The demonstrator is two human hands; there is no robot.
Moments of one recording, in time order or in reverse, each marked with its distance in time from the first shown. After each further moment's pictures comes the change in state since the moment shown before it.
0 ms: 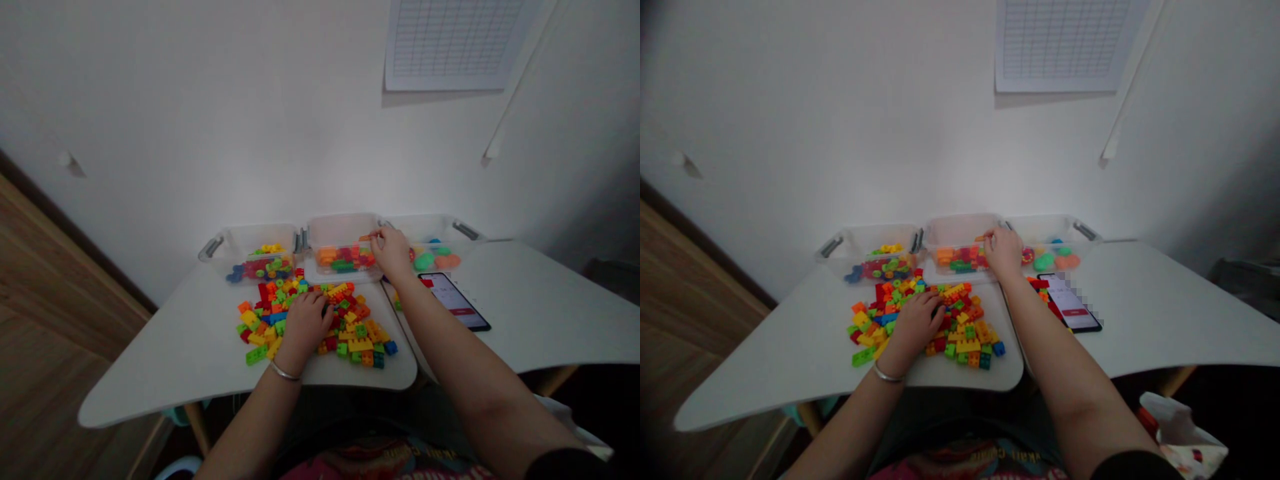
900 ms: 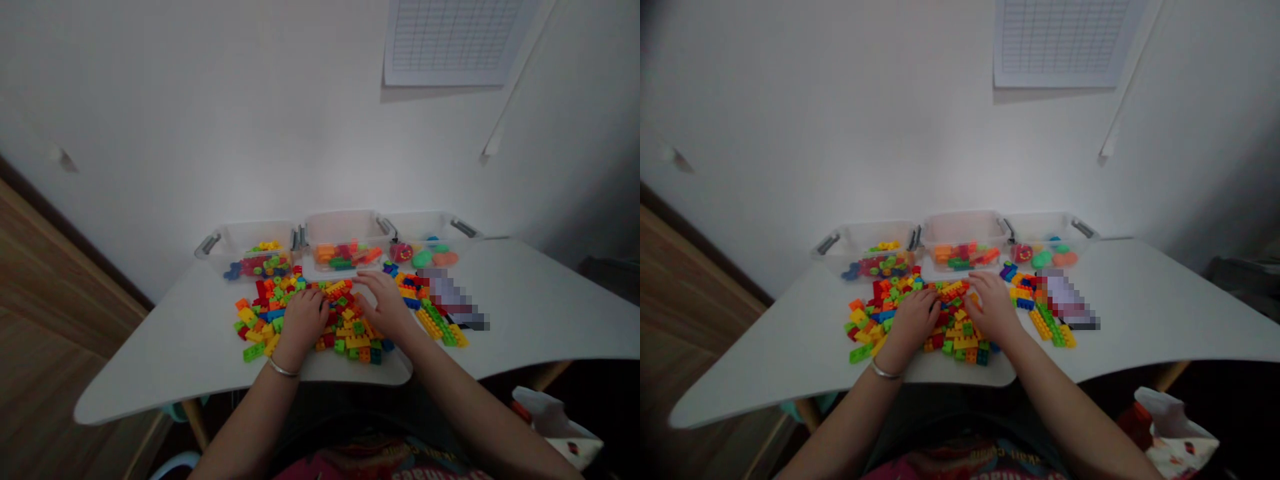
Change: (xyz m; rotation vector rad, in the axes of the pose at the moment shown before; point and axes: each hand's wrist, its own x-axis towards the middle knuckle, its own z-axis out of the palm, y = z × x) left_hand 0.002 0.001 0.000 0.037 -0.031 0.000; right_hand -0.103 -0.030 -0.042 0.256 -0.267 -0.251
